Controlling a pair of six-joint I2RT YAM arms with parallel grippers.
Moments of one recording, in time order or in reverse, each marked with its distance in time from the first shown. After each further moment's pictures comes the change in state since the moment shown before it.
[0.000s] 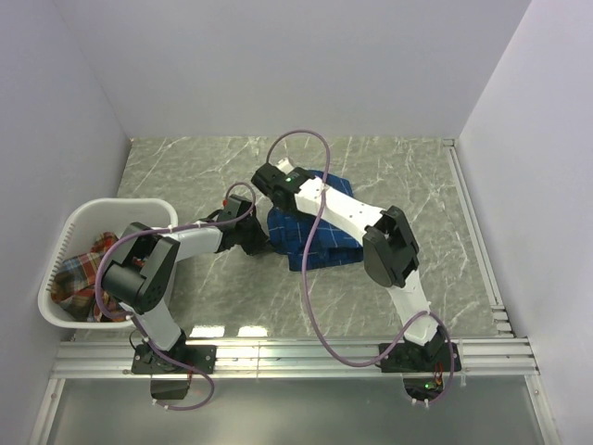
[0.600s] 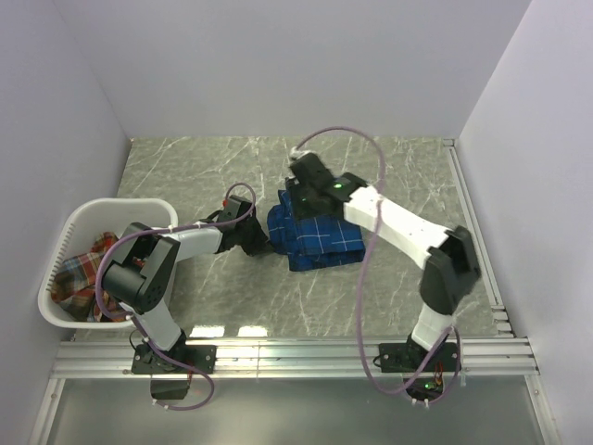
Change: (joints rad) left arm -0.001 0.000 -0.008 0.011 0.001 0.000; right arm -0.053 -0.394 -0.383 0.357 -0.522 0.140
